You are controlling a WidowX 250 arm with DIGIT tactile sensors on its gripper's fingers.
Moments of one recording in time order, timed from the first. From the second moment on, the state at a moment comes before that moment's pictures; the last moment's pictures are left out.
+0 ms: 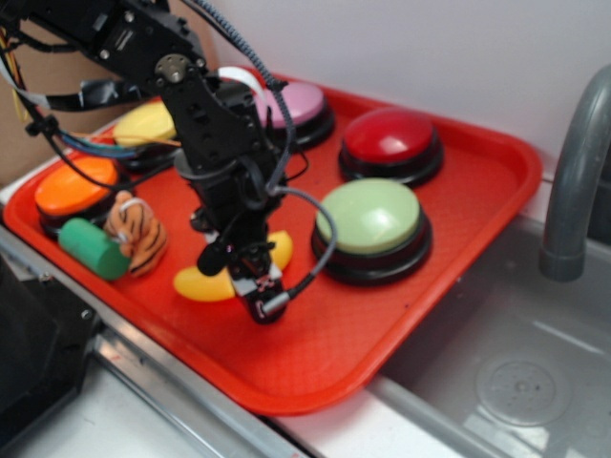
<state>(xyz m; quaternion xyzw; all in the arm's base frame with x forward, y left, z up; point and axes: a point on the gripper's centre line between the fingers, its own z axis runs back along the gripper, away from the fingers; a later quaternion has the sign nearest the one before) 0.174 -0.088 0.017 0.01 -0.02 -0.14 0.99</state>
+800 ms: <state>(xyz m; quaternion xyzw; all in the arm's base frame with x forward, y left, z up) 0.202 -0.024 0.136 0.00 -0.01 0.00 1.00</state>
